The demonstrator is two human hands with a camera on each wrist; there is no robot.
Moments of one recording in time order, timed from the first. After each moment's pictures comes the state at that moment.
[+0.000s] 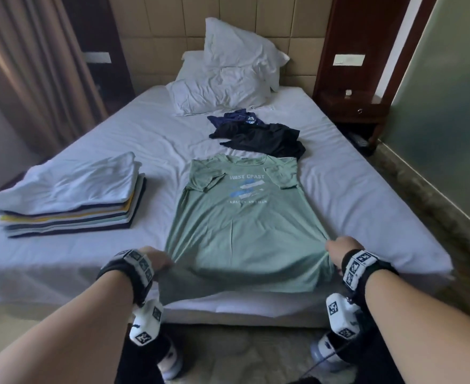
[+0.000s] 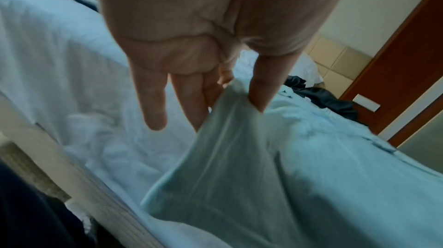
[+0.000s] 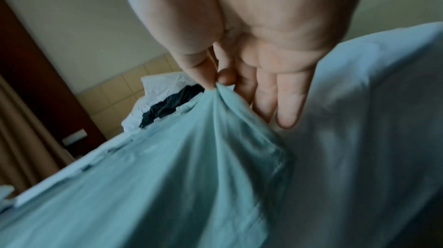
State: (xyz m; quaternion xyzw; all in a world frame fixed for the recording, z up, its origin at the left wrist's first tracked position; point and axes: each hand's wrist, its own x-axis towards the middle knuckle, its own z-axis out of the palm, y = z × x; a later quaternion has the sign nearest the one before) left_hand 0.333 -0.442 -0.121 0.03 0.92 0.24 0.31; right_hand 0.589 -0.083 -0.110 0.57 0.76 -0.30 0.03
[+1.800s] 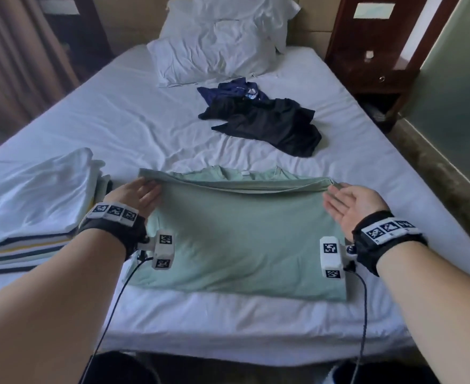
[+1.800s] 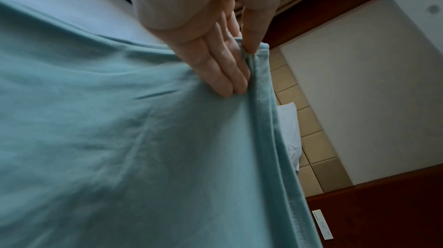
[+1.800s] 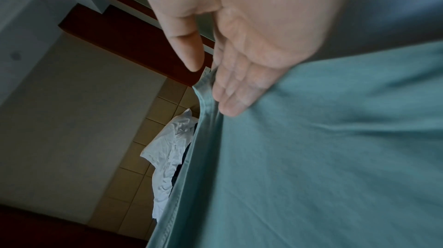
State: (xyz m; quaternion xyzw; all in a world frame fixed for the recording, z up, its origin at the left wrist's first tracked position) left_hand 0.167 -0.309 -0.072 -0.10 0.59 0.76 0.24; right_hand 0.443 0.031 -0.072 0.41 0.35 -0.79 -0.29
